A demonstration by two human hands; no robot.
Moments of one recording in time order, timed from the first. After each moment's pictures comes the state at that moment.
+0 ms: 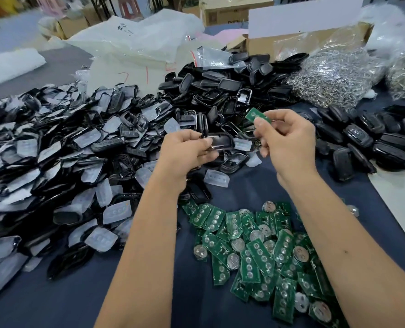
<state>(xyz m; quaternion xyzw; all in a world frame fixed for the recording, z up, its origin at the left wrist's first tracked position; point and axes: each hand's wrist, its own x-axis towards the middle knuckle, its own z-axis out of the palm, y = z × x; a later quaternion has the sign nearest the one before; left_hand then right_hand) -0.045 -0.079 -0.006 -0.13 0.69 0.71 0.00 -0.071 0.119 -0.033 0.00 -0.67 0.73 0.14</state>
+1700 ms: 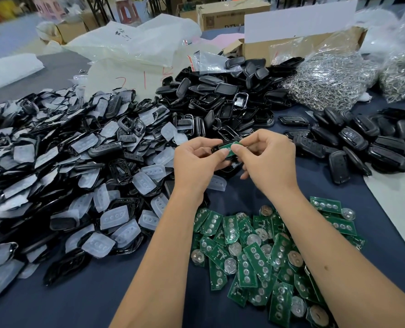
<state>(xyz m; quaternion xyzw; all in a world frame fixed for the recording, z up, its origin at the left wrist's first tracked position) -0.040 -0.048 -0.034 -0.08 0.67 0.73 -0.08 -0.050 0.101 -0.037 0.02 -0.79 0.59 0.14</state>
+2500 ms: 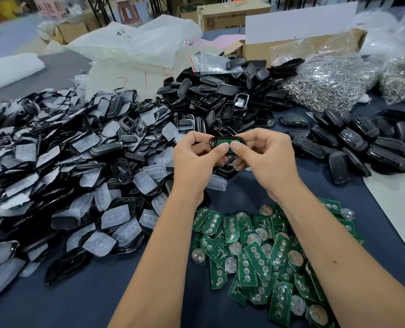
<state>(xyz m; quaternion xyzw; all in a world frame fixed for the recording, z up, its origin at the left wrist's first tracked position) -0.038 -0.050 -0.030 -0.06 0.67 0.74 -0.10 -0.059 0.106 -0.043 0.10 -0.70 0.70 0.08</state>
